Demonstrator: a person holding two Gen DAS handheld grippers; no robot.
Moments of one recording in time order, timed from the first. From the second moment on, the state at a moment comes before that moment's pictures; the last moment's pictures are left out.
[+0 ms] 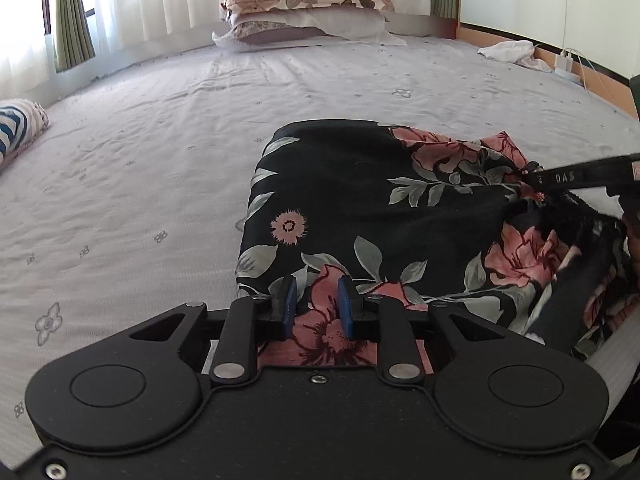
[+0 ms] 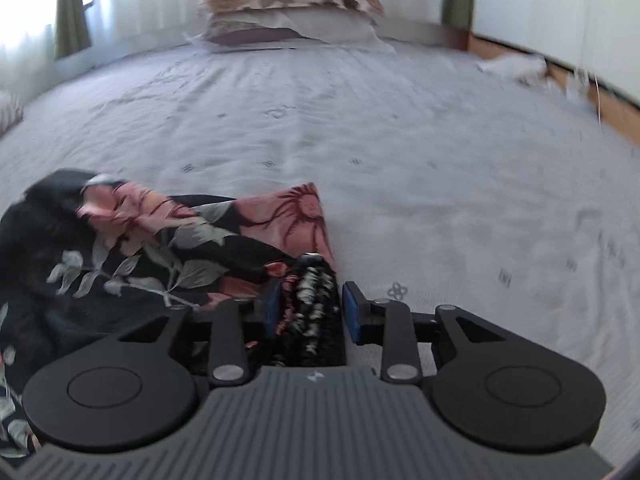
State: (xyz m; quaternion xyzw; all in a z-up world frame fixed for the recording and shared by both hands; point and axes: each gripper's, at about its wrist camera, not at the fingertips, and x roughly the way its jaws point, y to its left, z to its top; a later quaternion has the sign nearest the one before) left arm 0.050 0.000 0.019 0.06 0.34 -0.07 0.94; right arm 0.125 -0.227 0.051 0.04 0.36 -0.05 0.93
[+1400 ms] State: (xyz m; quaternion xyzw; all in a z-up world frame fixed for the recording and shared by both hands) left arm -0.036 -0.011 0.015 0.01 0.39 -0.03 0.92; right arm -0.049 -0.156 0.049 -0.02 0.34 -0.01 0.94
